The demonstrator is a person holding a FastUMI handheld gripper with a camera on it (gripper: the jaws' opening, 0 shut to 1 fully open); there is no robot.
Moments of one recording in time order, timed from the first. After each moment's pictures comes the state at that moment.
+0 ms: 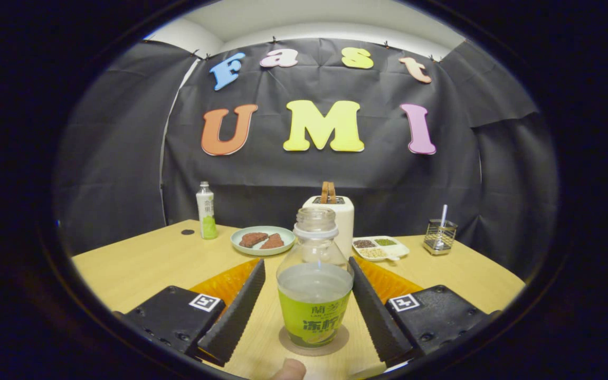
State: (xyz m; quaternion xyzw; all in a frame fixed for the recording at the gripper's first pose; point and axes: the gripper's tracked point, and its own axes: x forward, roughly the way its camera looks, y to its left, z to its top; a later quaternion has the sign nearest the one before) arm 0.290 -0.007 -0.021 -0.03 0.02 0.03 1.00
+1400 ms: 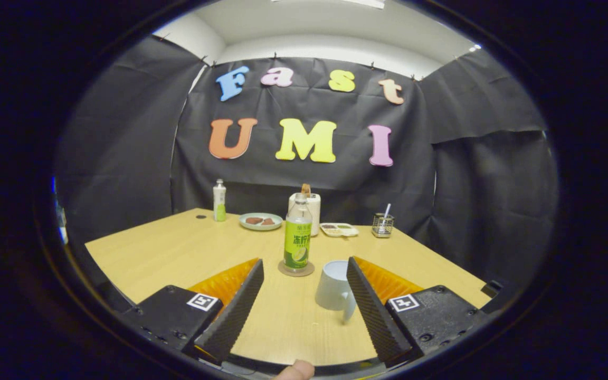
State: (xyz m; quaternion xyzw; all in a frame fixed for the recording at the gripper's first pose) arm 0.004 -0.033 -0.046 -0.01 0.01 -0.01 1.00
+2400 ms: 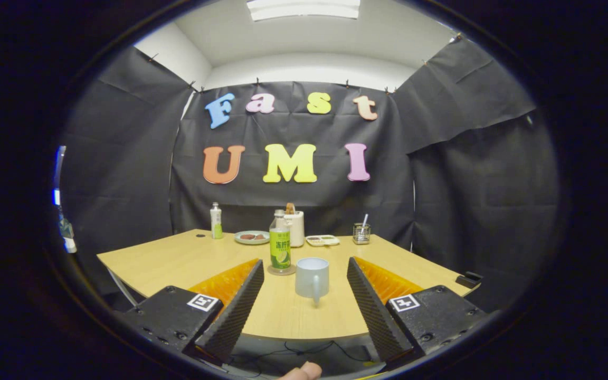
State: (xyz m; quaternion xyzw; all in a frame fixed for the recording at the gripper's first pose) arm -0.074 -0.070 -0.055 0.00 -0.04 -0.04 1.00
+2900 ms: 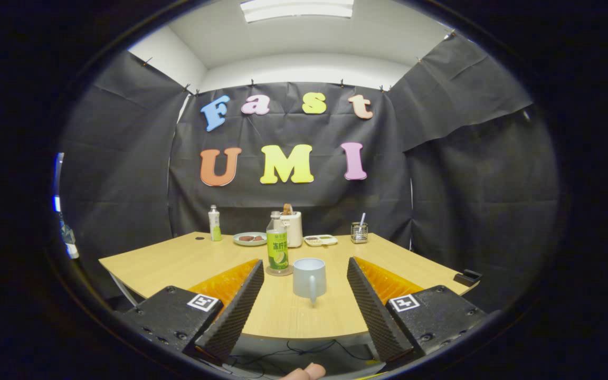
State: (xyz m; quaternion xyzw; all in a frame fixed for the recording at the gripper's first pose) arm -0.081 -0.078 -0.048 0.02 -0.04 -0.04 1.00
